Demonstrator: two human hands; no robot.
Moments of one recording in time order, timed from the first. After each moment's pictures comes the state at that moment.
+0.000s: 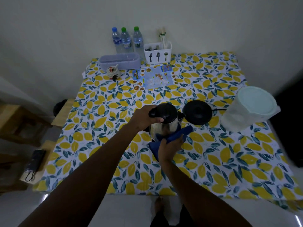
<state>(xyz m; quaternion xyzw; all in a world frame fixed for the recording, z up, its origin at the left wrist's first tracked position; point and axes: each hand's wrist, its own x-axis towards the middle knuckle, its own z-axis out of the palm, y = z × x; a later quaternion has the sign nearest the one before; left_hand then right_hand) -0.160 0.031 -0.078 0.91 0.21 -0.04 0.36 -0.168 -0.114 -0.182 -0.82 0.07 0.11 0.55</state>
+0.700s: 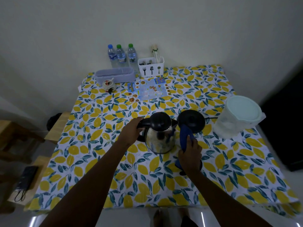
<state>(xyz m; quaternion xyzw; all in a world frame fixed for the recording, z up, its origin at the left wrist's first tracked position) -0.187 0.052 -0.108 0.92 0.20 0.06 0.32 -0.102 -0.206 -0.186 -0.96 -0.15 0.08 0.21</state>
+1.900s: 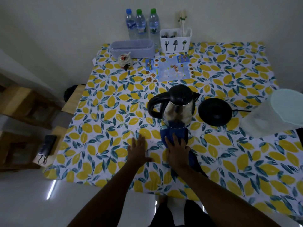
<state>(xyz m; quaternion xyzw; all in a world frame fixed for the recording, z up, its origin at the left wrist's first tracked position) -0.281 0.018 -0.224 0.88 0.34 -0.25 0.21 -0.155 -0.130 -0.234 -0.91 -0.37 0.17 0.02</state>
